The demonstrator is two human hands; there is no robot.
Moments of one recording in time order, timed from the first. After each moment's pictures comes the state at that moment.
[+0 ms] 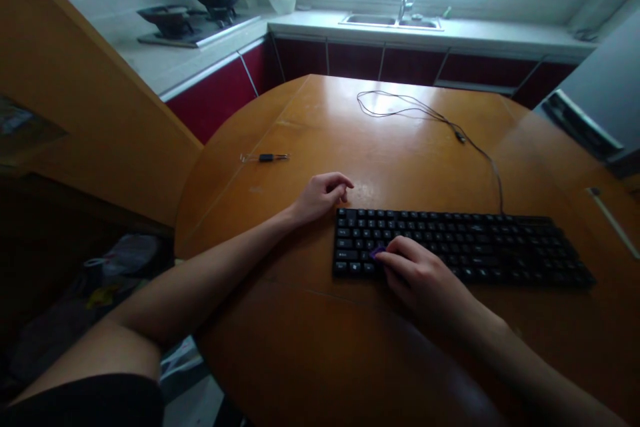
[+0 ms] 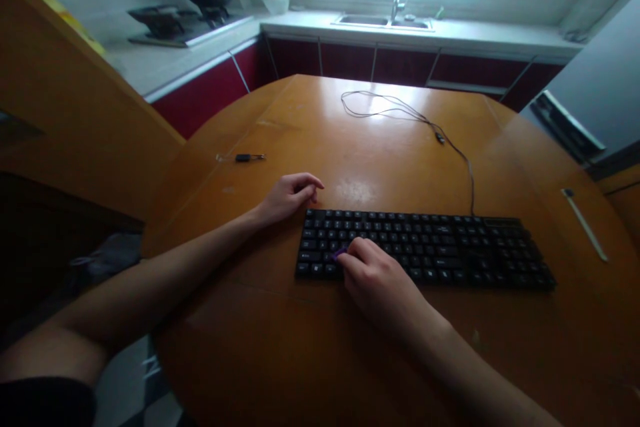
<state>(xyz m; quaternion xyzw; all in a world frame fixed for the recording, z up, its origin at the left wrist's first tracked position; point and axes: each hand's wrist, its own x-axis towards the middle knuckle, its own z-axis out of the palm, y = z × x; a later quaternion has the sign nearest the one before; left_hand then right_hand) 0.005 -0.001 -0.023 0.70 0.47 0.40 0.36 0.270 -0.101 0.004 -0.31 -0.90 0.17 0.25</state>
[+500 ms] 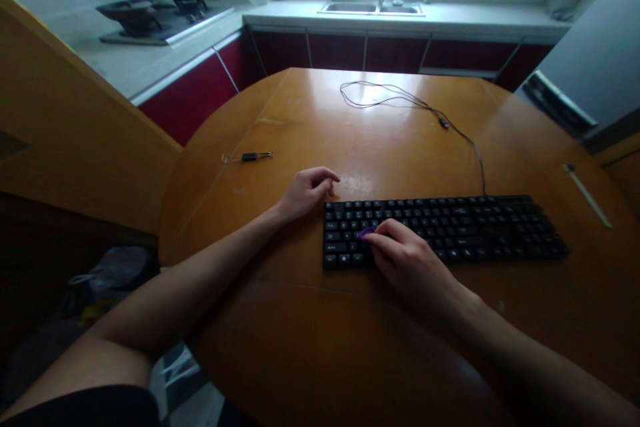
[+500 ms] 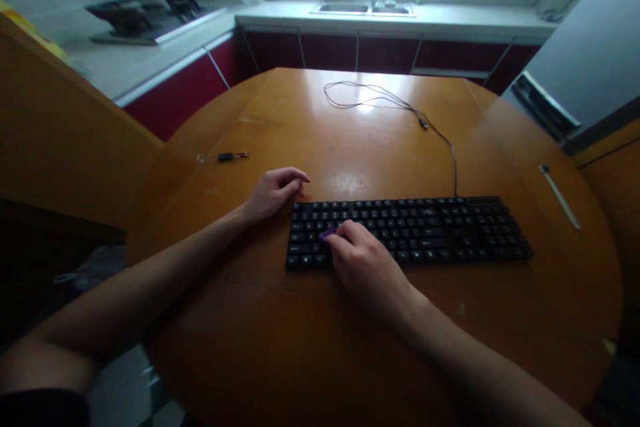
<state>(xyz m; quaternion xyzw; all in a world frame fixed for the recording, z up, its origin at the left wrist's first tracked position) 0.005 -0.002 -0.018 0.71 0.48 0.39 0.34 0.261 -0.103 0.009 -0.36 -0.87 0.18 0.28</state>
